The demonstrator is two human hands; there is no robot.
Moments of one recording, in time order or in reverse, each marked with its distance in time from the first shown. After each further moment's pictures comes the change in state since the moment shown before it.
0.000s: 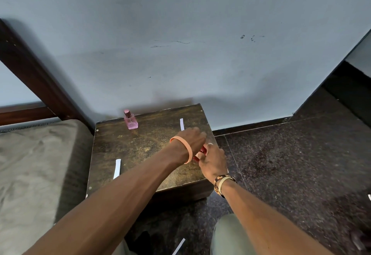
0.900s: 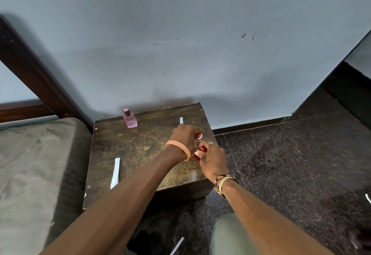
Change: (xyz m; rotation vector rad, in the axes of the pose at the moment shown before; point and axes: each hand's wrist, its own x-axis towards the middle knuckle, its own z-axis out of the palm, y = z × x) left_hand 0.001 -0.012 0.019 -0.562 0.273 -0.252; right_hand 0.002 0.002 0.001 -0.020 0.019 -0.001
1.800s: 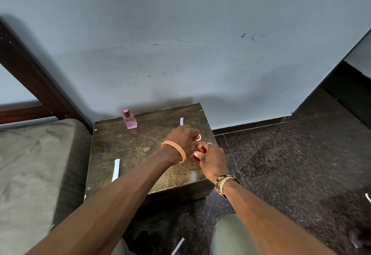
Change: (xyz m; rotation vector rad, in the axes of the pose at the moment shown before) left_hand -0.002 -0.007 -0.005 0.084 -0.079 0.030; right_hand 0.003 0.002 0.002 -0.002 -0.042 -0.027
